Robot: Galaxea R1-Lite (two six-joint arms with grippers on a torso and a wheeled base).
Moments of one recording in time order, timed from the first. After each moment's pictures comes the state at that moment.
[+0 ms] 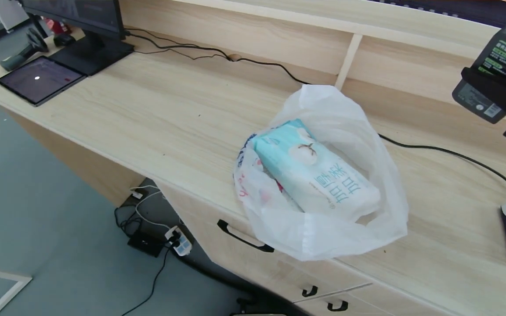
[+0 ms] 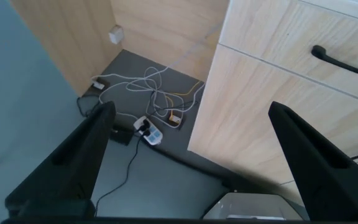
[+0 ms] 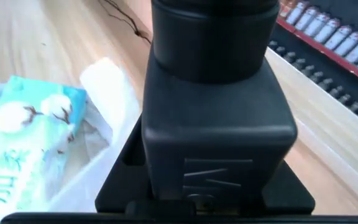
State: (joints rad) left arm 0.00 0.00 0.00 -0.02 0.01 0.02; right arm 0.08 1.28 -0.79 -0.85 0.44 -0.38
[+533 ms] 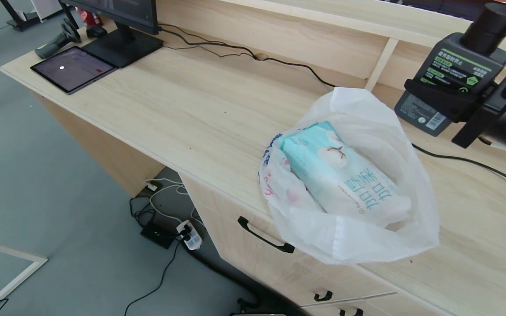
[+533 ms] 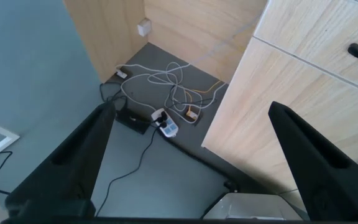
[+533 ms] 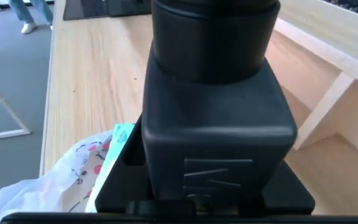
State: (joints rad) left arm 0.00 0.00 0.00 -0.02 0.01 0.02; right arm 0.27 1.38 -0.81 -0.85 0.40 -0.20
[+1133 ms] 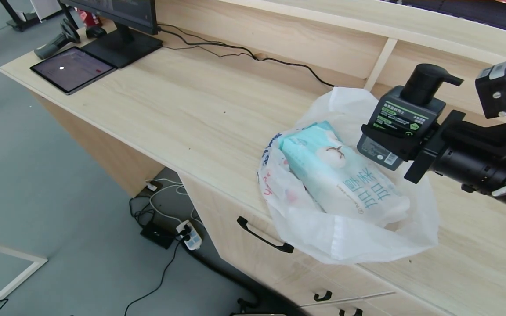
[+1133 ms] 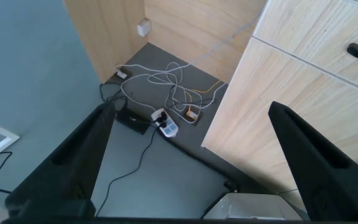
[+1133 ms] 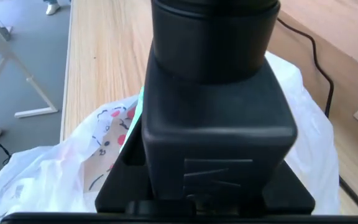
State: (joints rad) left arm 0.00 0.00 0.00 -0.02 0.01 0.02; right arm 0.34 1.49 -0.70 -0.98 0.39 -0.20
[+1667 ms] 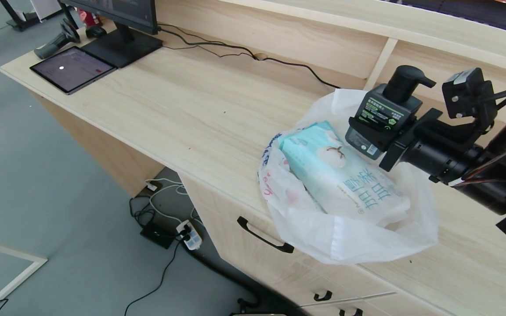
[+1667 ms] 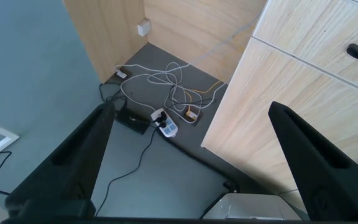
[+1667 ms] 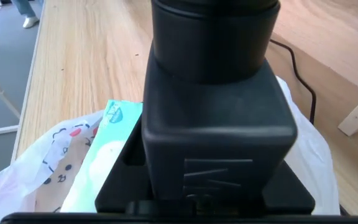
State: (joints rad) left arm 0.00 0.00 0.00 -0.02 0.01 0.01; right arm 0.33 1.64 -0.73 -1.17 0.34 -0.20
